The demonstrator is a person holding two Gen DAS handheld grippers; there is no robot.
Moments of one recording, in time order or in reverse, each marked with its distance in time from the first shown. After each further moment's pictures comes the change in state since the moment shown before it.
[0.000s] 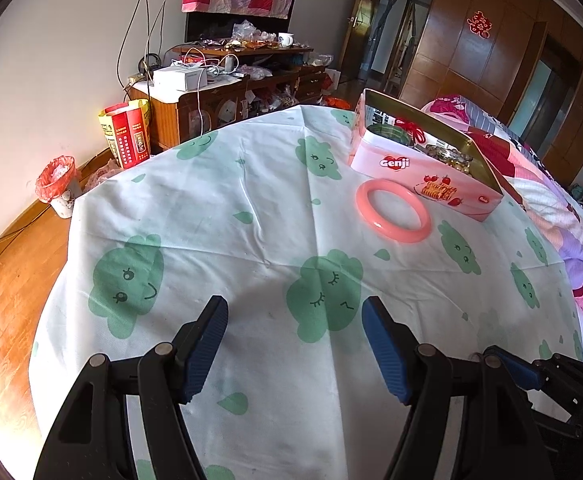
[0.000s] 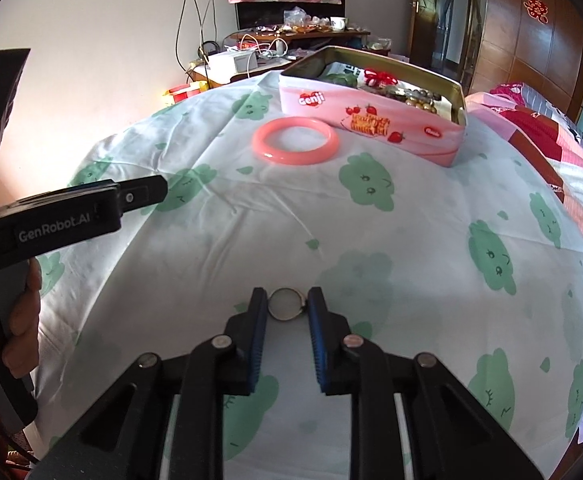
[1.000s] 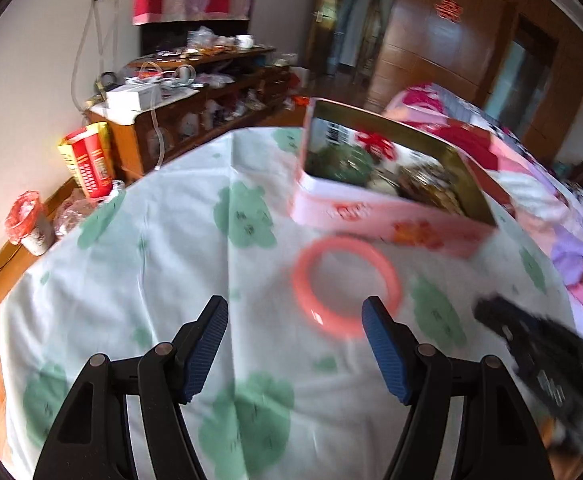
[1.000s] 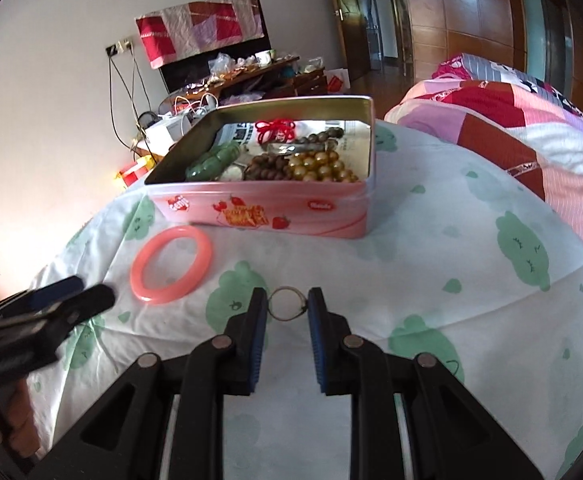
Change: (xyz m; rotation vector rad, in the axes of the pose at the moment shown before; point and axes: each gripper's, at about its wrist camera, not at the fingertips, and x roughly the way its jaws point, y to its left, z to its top) left arm 0.055 -0.043 0.065 0.088 0.000 -0.051; right arm 0.026 -0.096 0.055 0.276 -0.154 -0.029
